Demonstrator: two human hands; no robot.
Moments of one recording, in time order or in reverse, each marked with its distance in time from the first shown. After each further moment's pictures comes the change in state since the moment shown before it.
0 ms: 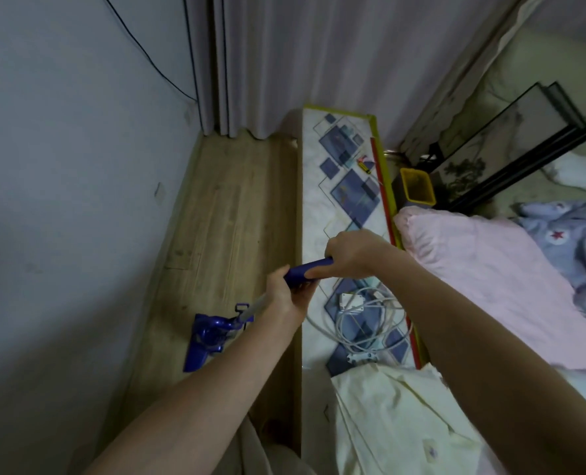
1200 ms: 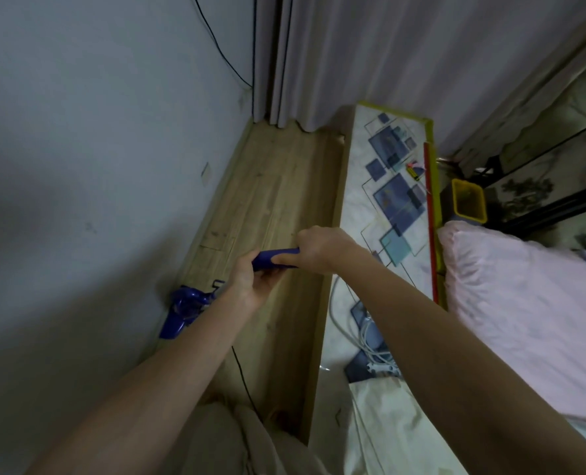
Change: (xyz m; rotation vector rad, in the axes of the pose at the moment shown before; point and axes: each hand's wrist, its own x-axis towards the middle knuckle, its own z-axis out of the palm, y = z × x) left_hand -0.001 0.096 -0.055 0.064 0.074 0.168; right_hand 0.069 -0.095 -0.013 0.142 0.034 -0.088
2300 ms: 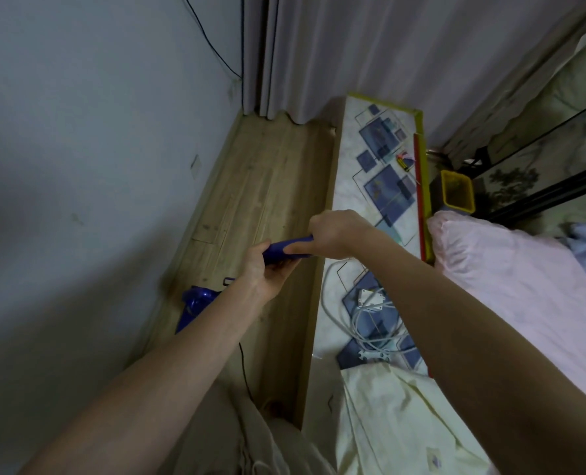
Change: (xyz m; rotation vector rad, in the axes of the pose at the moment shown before) left_hand -0.026 -0.025 0.023 -0.047 -0.024 -0.063; right_hand -0.034 0.026 -0.019 -0.085 0.001 -0.028
